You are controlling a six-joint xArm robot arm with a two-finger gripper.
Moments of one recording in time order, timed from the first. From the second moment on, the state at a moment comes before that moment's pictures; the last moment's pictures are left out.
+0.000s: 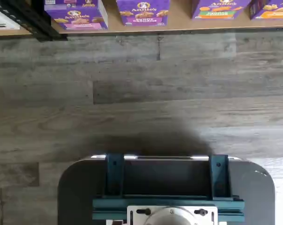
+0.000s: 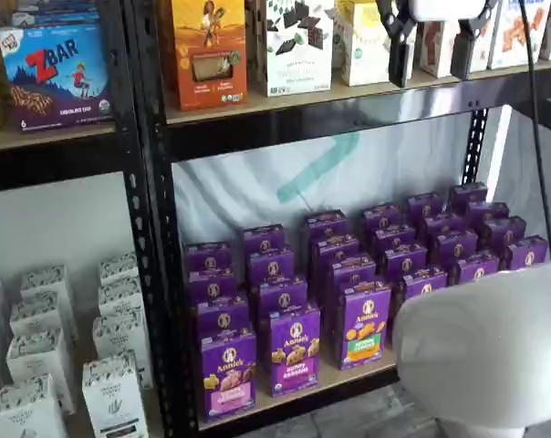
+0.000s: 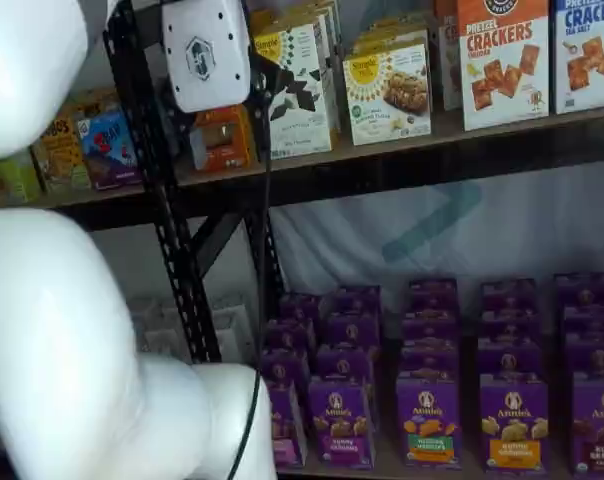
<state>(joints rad) 0.01 -0.85 -1.14 0.04 1.99 0.03</state>
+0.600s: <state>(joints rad) 0.01 -0.85 -1.10 0.04 1.95 0.03</state>
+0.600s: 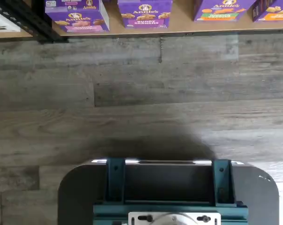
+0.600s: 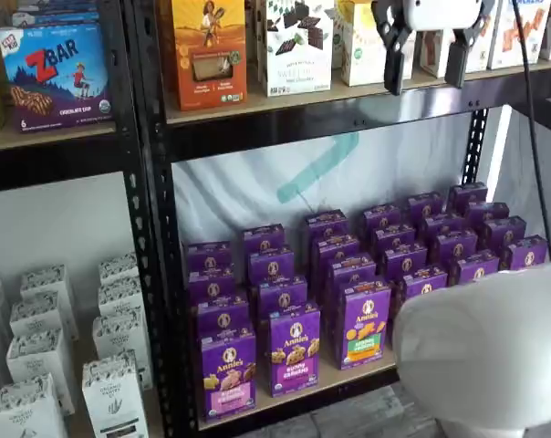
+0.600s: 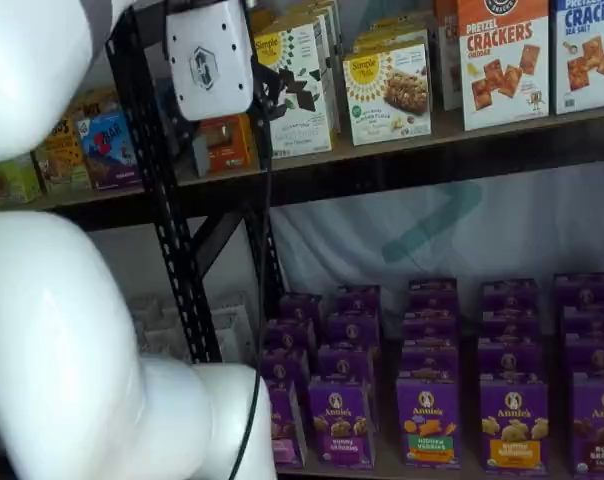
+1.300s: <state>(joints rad) 0.10 -0.87 -0.84 0.04 1.70 0.11</state>
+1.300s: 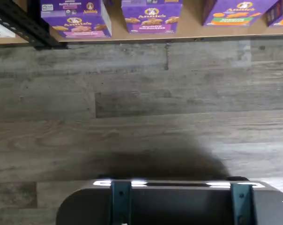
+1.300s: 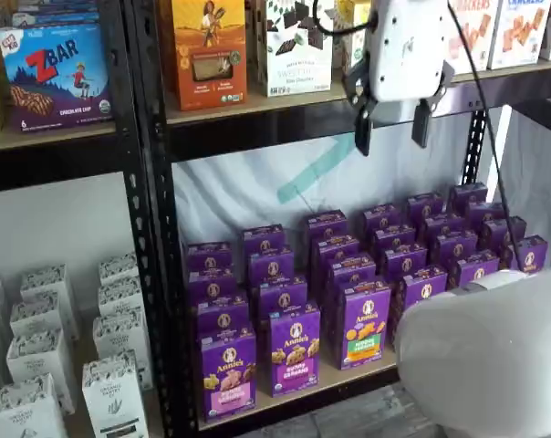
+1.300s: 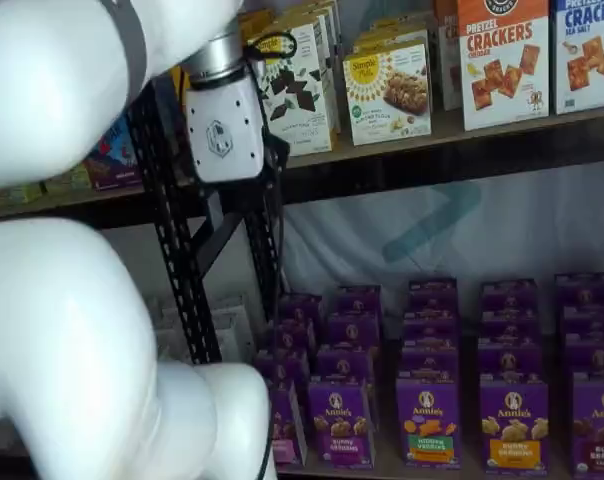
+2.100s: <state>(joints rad) 0.20 -0.81 -0.54 0.01 1.31 0.21</state>
